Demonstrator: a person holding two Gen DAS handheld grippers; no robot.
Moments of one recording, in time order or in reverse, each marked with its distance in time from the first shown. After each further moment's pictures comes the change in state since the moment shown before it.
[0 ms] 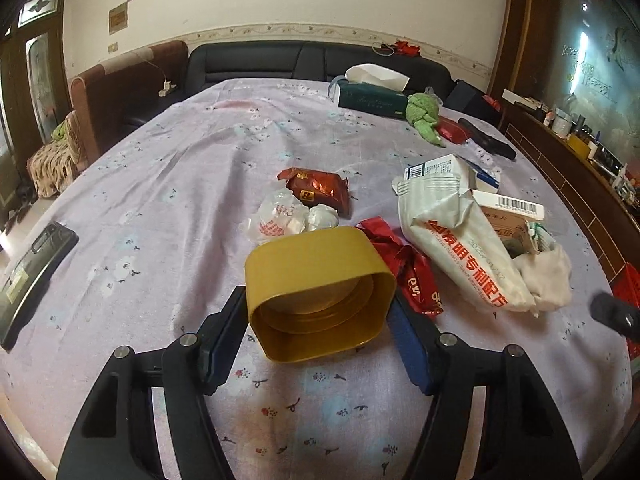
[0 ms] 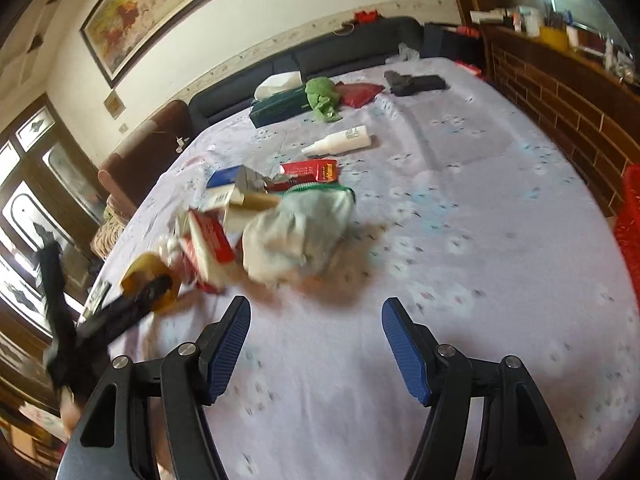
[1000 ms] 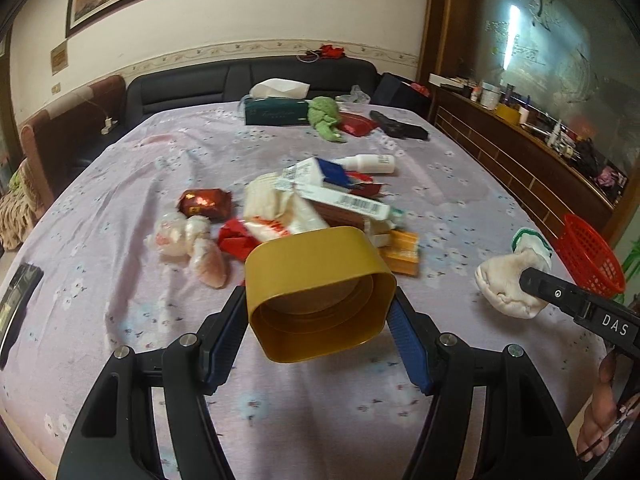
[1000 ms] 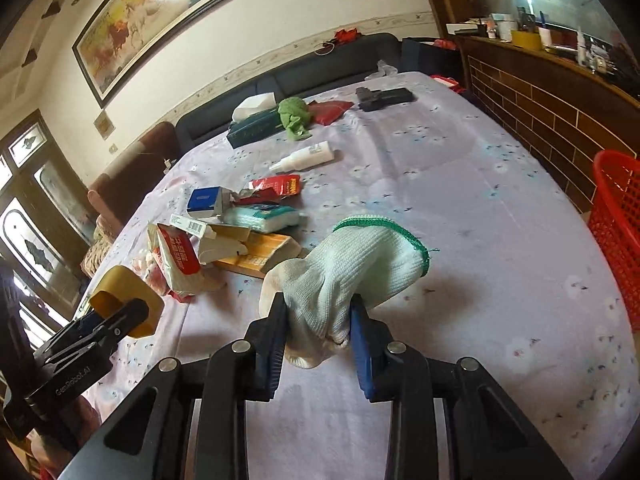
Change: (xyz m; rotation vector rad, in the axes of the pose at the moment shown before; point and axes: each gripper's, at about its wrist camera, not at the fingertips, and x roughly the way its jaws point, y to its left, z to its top) left arm -0.043 -0.087 -0.015 0.178 -0.029 -0.164; right arm -0.041 -0.043 -0.025 0.025 -0.108 -0.053
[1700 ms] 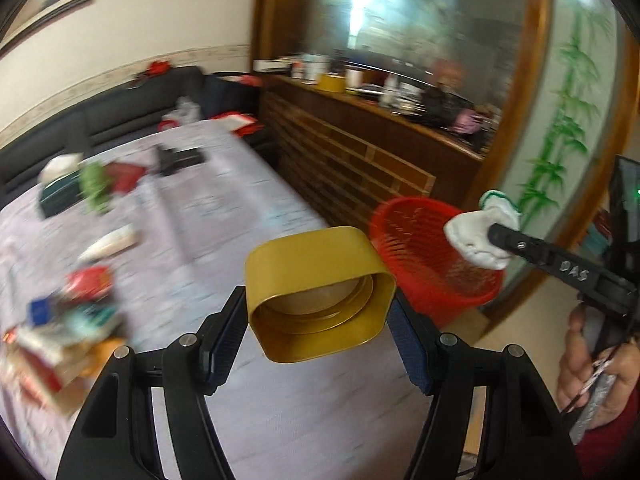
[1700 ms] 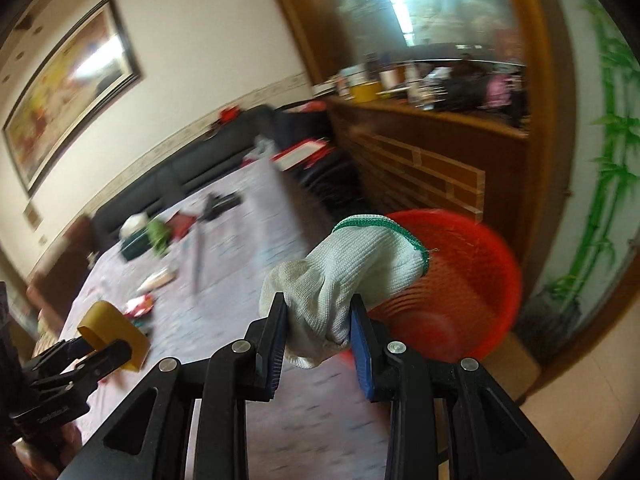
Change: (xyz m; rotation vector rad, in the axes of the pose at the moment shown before) left arm 0.017 -0.260 0.065 0.321 0.055 -0.420; right arm -0.161 -0.199 0.045 0.239 -0.226 -0.314
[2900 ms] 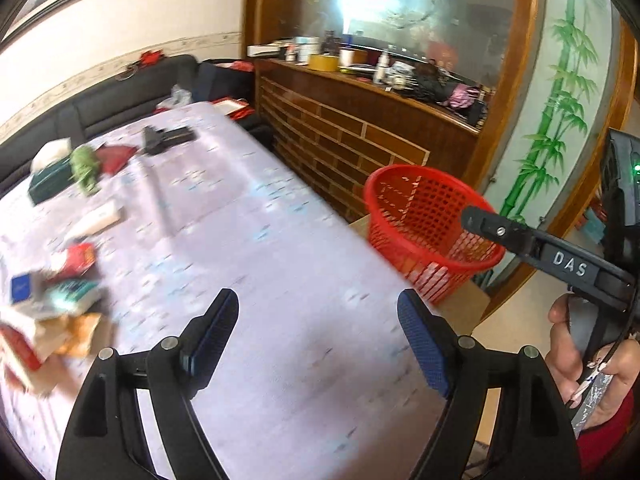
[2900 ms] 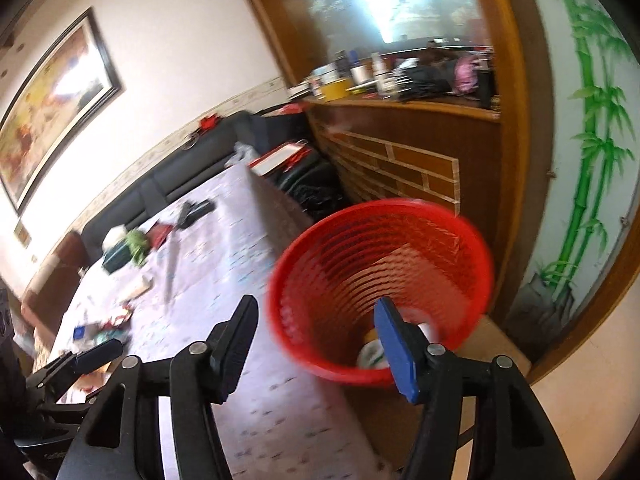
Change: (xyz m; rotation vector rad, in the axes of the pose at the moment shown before) left arm 0.000 0.007 -0.041 -0.008 0.042 0.023; right arm 0.017 -0.001 -0.024 -0.003 0.021 0.025
